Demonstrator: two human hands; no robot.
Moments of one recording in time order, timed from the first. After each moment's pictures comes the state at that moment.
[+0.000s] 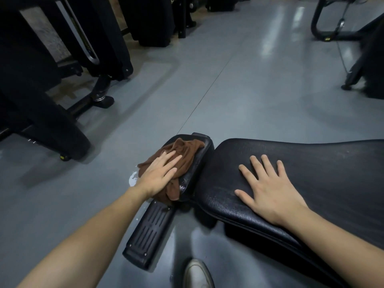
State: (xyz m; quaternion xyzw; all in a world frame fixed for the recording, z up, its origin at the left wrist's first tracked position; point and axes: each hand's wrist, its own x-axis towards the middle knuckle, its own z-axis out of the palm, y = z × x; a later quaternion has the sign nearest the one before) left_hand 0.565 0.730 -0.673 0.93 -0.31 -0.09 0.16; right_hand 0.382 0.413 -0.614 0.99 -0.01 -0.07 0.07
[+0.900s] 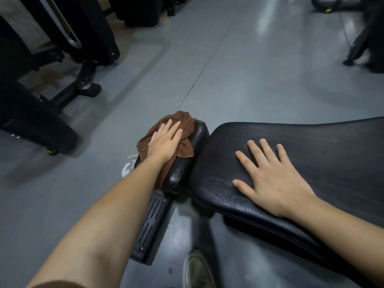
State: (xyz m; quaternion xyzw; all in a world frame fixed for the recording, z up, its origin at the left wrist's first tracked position) left_hand 0.619 0.649 -0.677 0.97 -0.15 -0.09 0.19; right_hand 0.385 0.412 -0.612 1.00 -0.01 -0.08 0.05
